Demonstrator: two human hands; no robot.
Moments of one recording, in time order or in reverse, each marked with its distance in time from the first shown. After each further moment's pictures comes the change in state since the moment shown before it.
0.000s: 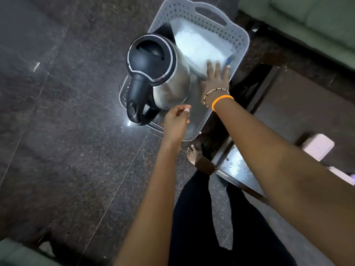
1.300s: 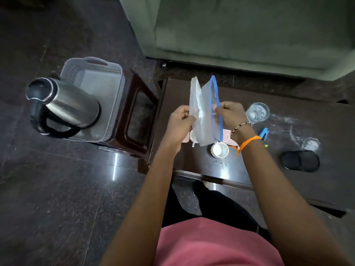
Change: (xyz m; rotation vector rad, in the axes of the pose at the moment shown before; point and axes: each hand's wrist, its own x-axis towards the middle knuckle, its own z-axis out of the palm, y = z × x) left_hand -0.253 -0.005 0.240 0.182 -0.477 0.276; right_hand -0.346 0.279 0.080 1.777 0.425 0.506
